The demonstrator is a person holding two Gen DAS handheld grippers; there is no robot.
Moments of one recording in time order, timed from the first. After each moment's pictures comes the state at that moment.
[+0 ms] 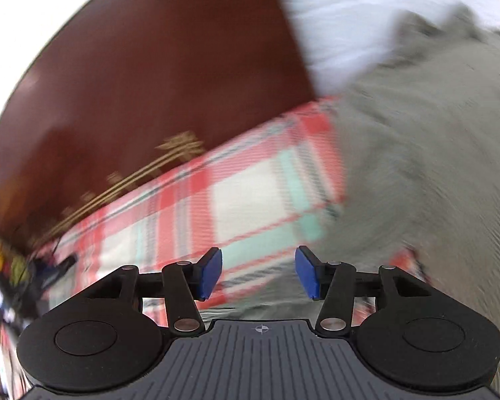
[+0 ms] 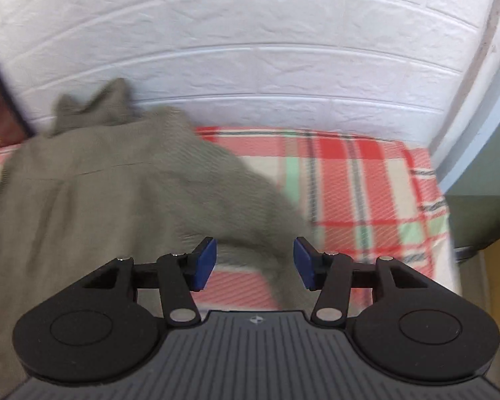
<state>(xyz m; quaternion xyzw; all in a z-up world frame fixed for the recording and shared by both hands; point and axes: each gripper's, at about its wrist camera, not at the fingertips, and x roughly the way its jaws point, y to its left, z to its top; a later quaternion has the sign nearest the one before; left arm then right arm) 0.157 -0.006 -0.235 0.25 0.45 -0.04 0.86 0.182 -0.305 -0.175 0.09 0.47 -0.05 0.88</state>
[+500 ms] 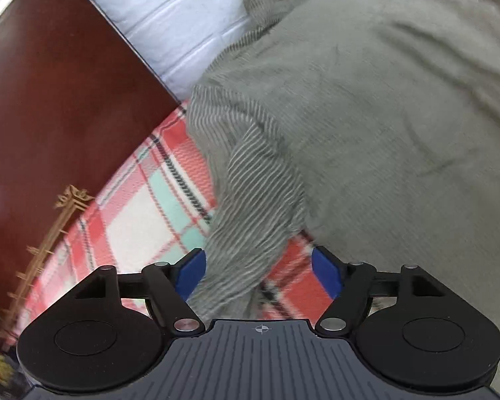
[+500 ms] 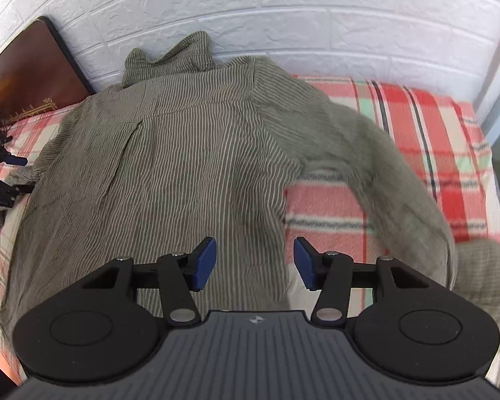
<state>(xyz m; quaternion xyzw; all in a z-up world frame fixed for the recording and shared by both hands) 0.147 -0.055 -0.263 0.34 0.47 -0.19 0.79 0.133 -0.246 -0.173 0.12 0.50 0.00 0.86</state>
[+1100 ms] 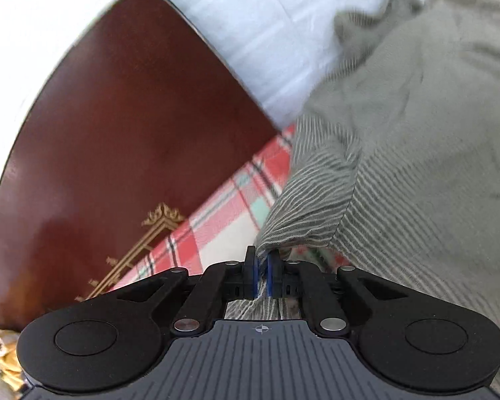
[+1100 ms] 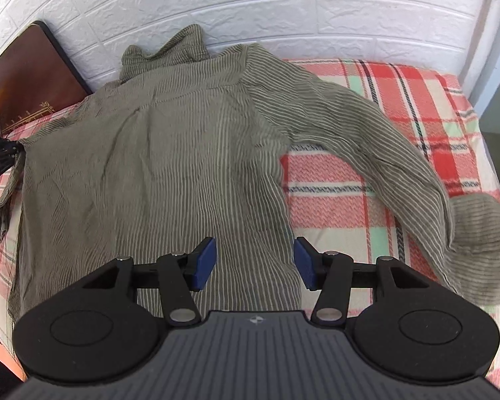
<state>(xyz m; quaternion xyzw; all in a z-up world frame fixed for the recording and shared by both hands) 0.172 -0.038 -0.252 0.37 0.40 -0.07 0.83 0.105 -0.237 -0.171 0.14 0.51 -0.02 0.85</state>
